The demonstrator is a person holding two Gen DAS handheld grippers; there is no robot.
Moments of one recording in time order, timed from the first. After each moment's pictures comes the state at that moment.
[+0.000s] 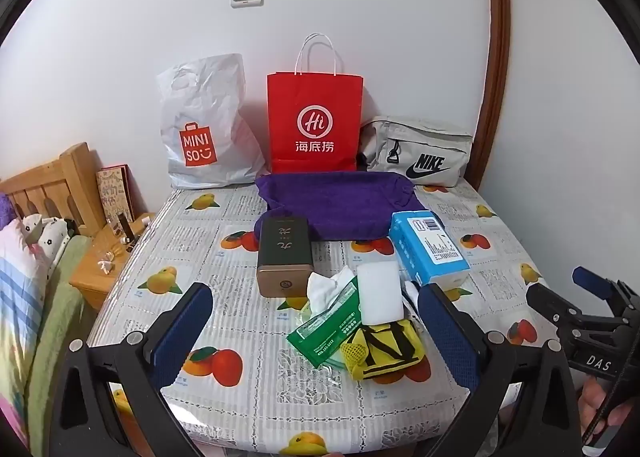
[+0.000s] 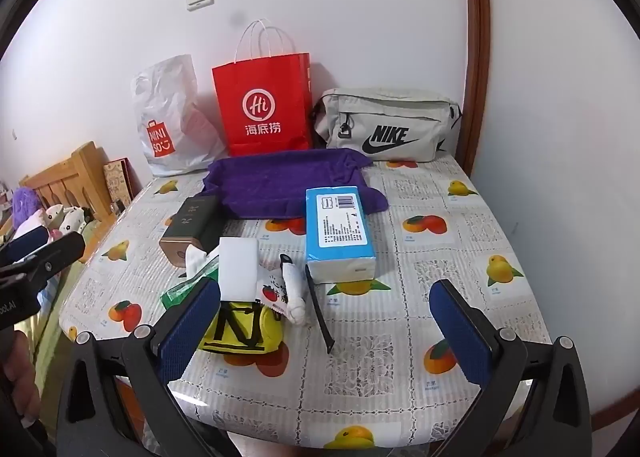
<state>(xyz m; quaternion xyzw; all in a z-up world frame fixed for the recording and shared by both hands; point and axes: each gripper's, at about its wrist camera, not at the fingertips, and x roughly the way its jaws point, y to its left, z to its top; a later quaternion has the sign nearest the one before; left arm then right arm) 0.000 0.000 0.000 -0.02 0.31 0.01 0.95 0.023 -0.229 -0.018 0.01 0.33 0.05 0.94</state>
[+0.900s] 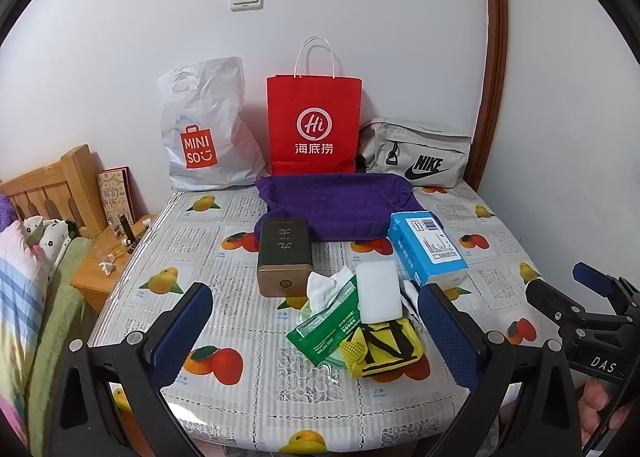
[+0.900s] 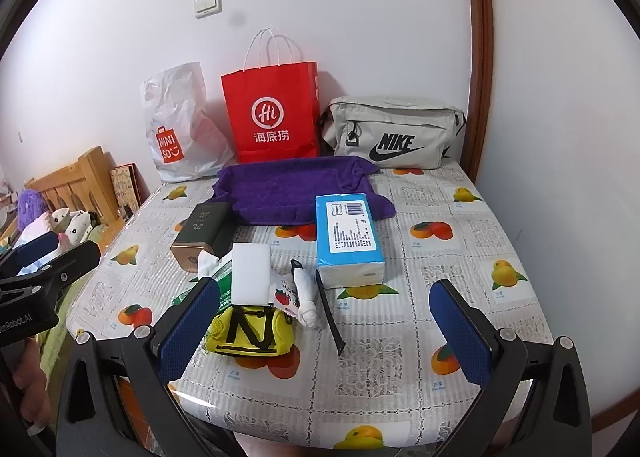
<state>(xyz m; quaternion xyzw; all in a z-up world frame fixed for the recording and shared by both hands) -0.008 0.000 0.005 -0.02 0.30 0.01 0.95 0.018 -0.226 -0.014 0.01 0.33 0.06 0.94</state>
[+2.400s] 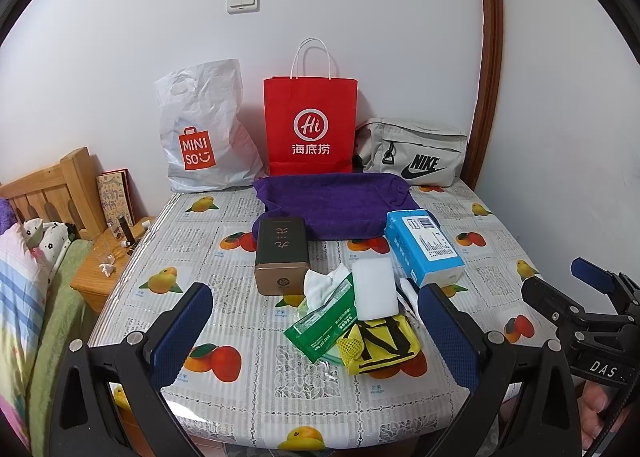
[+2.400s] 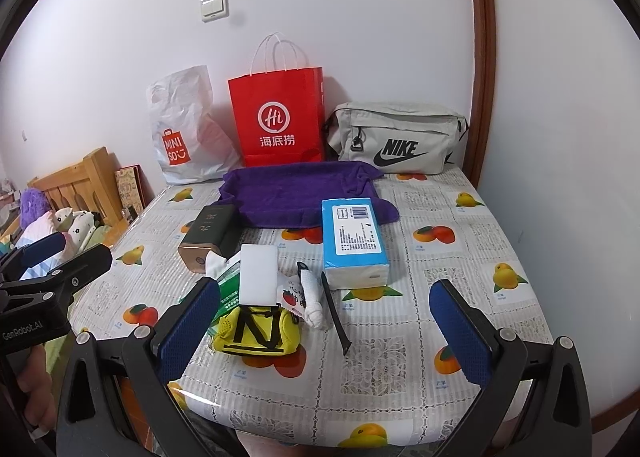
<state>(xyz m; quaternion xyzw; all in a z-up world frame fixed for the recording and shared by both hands) -0.009 -0.003 0.004 -0.02 0.30 0.01 0.95 0.009 -0.220 -0.013 0.01 0.31 0.07 0.95</state>
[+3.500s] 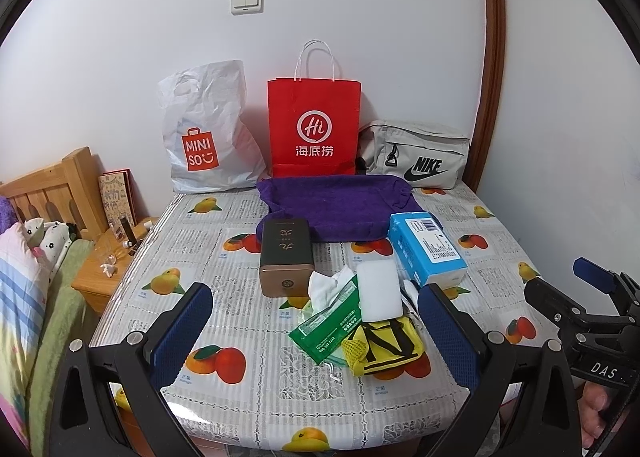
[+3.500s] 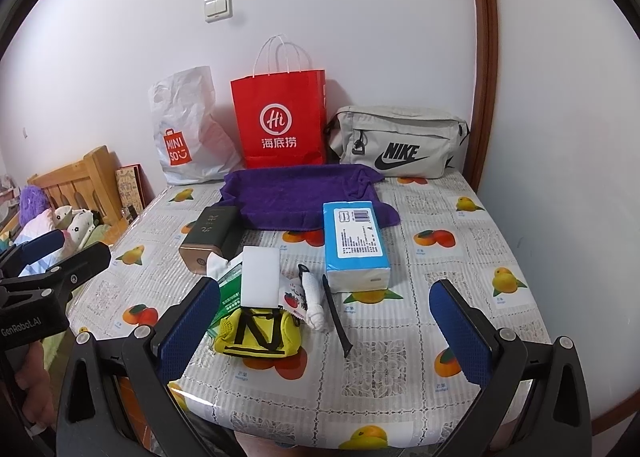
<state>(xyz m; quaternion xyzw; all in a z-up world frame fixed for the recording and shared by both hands) -0.013 -0.002 0.008 -0.02 0.30 0.01 0.95 0.008 -0.218 -0.011 0.01 0.31 0.07 0.95</state>
